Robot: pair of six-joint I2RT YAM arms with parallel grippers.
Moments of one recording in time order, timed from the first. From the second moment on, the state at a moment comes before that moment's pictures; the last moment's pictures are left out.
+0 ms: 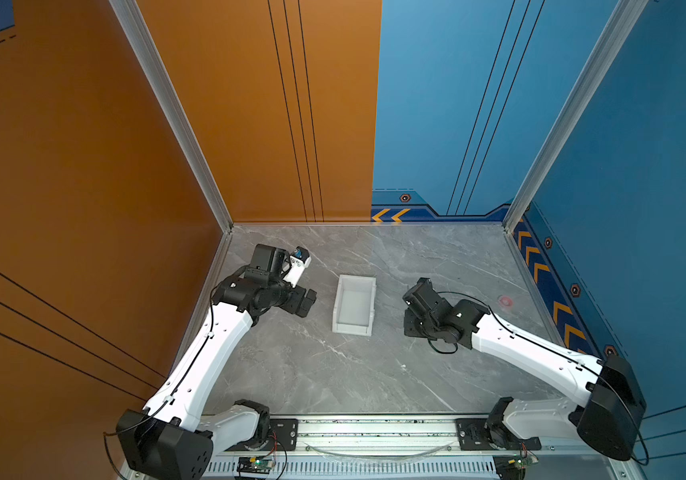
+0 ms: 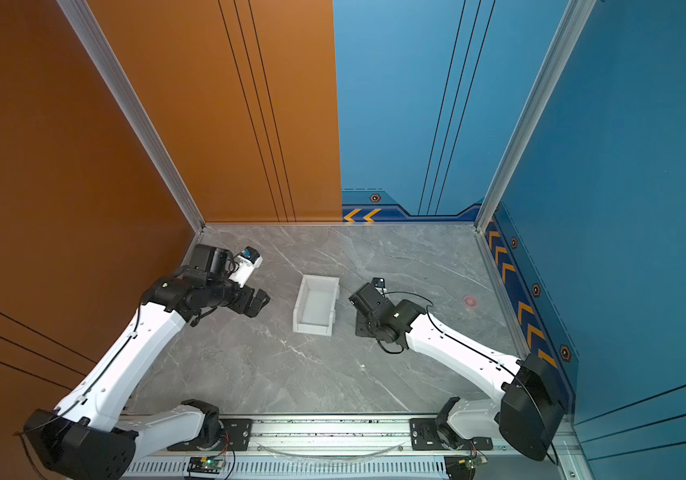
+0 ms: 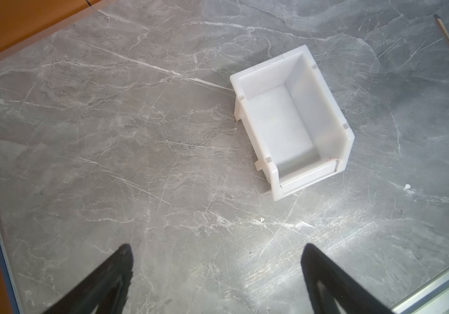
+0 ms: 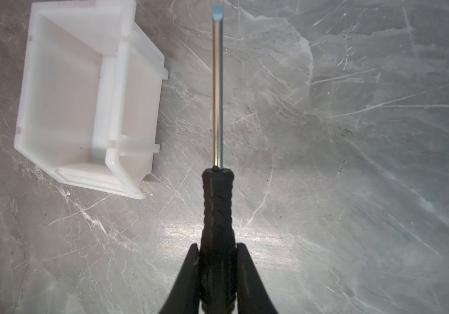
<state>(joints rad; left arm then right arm) -0.26 1.17 1.20 -0.95 0.11 0.19 0.80 1.35 1.04 -0.76 0.19 0.77</state>
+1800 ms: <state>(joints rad) -0.14 1.07 1.21 -0.95 0.21 0.15 0.90 2.06 1.68 -0.84 0.10 0.62</state>
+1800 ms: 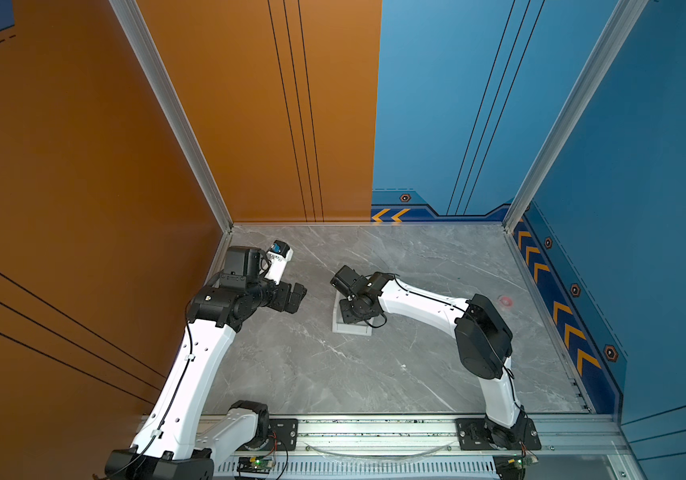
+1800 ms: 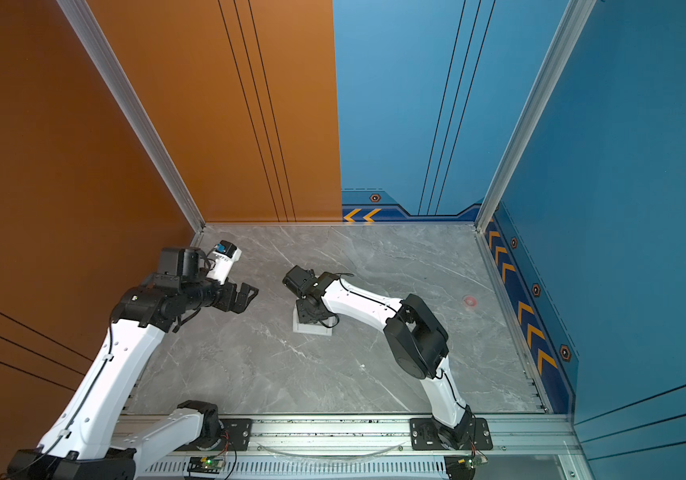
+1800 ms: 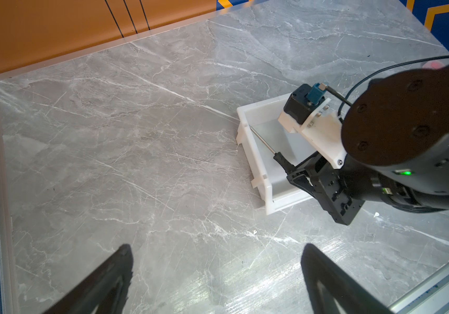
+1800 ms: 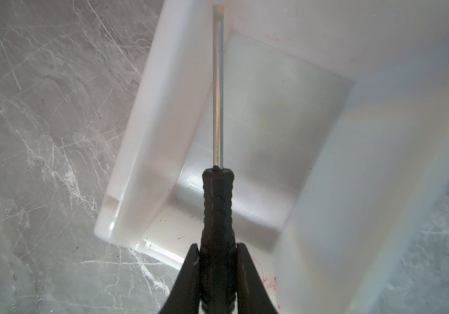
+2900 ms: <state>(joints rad) -0.14 1.08 1.21 -0.95 0.24 0.12 0.88 2.19 1.74 -0.85 0.10 0.60</state>
